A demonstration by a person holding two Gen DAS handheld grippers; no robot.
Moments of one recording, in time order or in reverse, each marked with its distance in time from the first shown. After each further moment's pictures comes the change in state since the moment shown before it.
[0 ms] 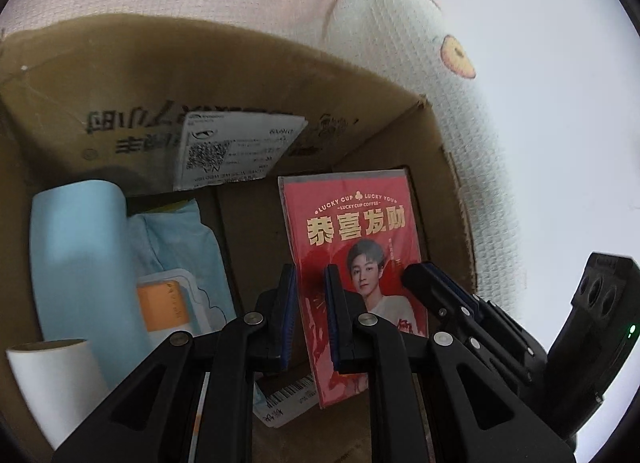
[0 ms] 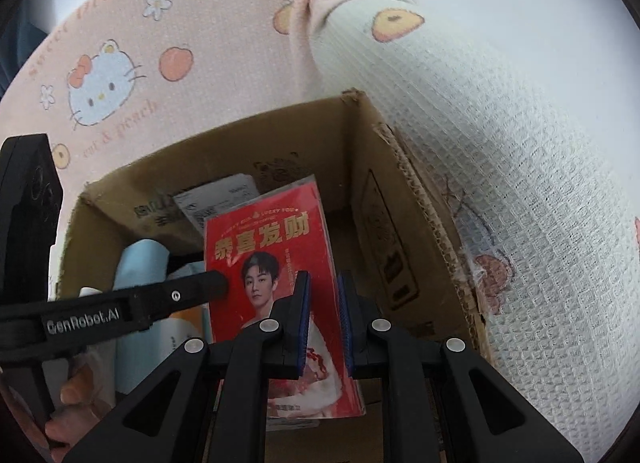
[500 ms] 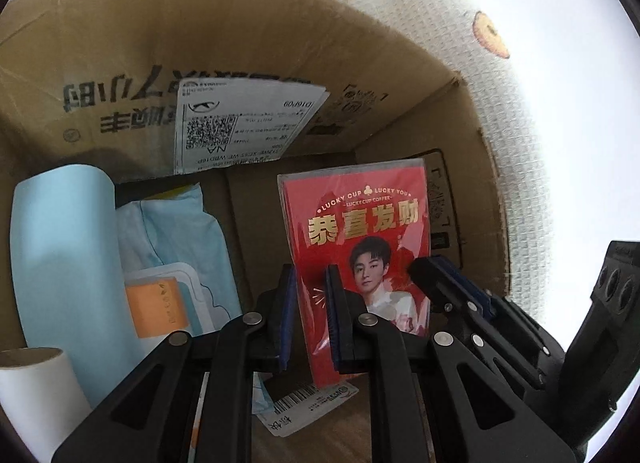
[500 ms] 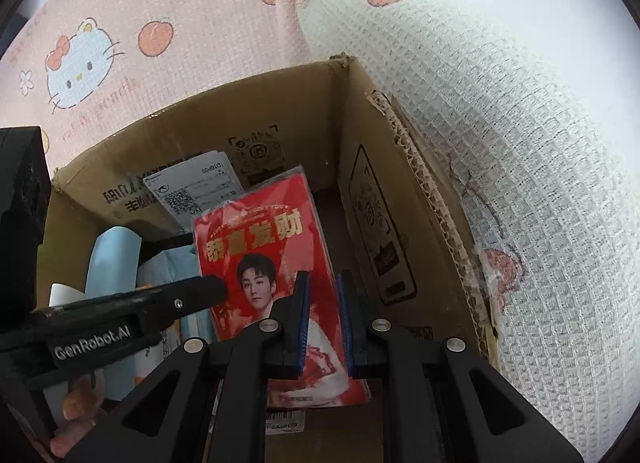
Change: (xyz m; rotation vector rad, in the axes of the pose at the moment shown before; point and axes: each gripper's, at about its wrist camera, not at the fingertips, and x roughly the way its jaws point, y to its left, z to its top) left arm 0.027 0.006 0.001 -0.019 0.061 0.079; right arm 0.027 0.003 0.004 -0.014 0.082 -0.052
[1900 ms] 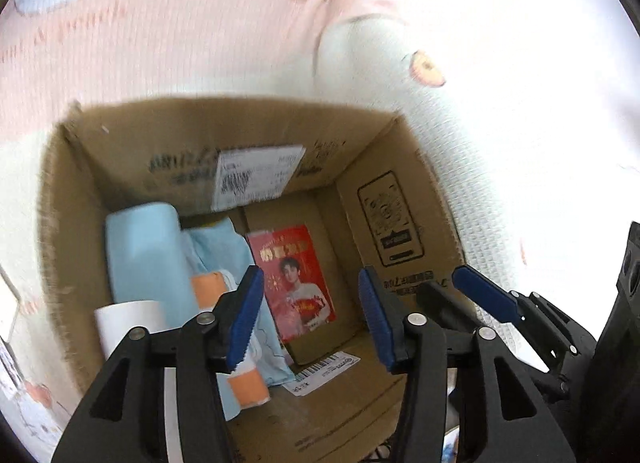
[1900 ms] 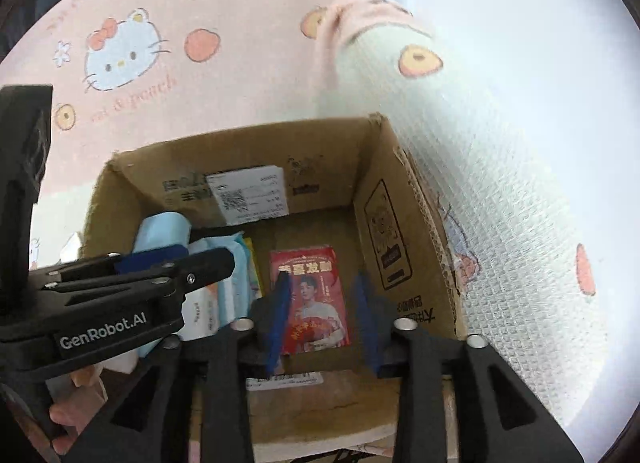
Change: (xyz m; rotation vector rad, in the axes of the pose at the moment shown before) left arm -0.079 -0.014 -0.027 0.129 -0.183 0.026; right arm -0.080 0.060 -0.021 -0.117 -0.073 -0.067
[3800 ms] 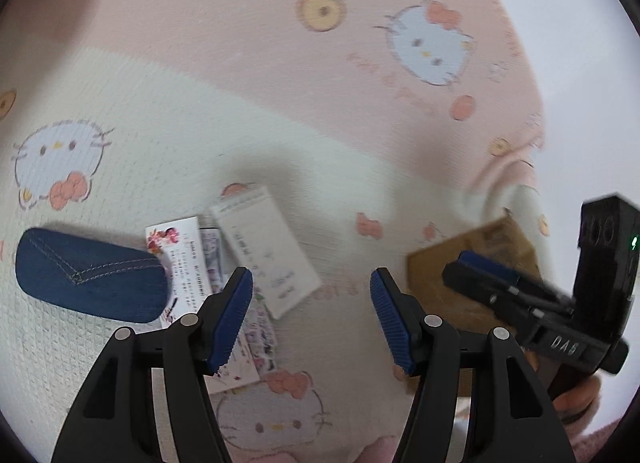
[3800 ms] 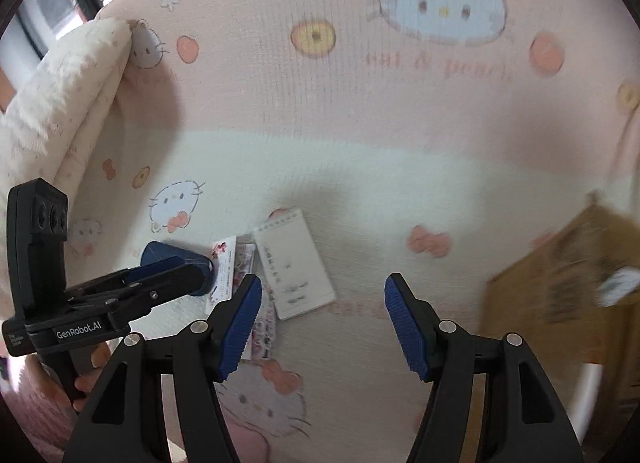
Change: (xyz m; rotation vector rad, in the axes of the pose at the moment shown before) left arm -0.190 0.340 -0.111 -0.393 -0.294 0.132; right arm 0.056 0.326 -0.002 -0.325 0.058 0.509
